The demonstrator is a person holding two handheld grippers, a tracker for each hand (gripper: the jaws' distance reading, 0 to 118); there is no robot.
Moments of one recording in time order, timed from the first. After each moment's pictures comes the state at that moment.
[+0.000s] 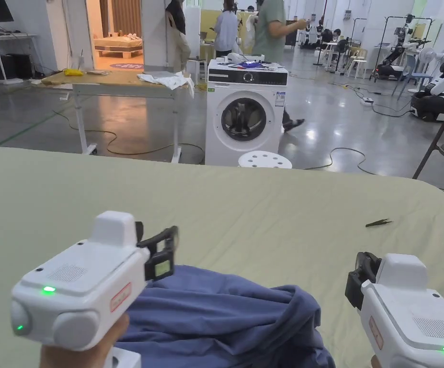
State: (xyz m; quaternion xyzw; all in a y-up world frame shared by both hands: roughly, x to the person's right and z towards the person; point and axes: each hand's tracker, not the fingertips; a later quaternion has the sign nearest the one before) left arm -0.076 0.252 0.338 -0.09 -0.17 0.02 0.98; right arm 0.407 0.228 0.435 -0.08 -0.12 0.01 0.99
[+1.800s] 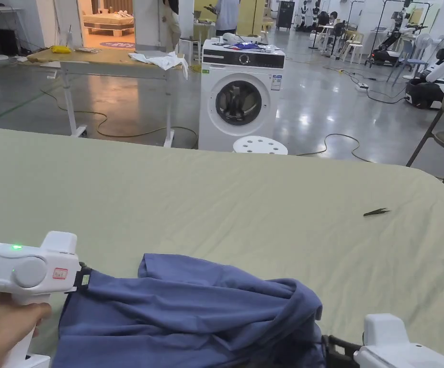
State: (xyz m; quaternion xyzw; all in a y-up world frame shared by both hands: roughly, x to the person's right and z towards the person) left arm -0.164 0.174 0.208 -0.38 -0.12 -0.03 0.92; right arm 0.425 0.148 0.441 -0.33 -0.02 0.02 0.94
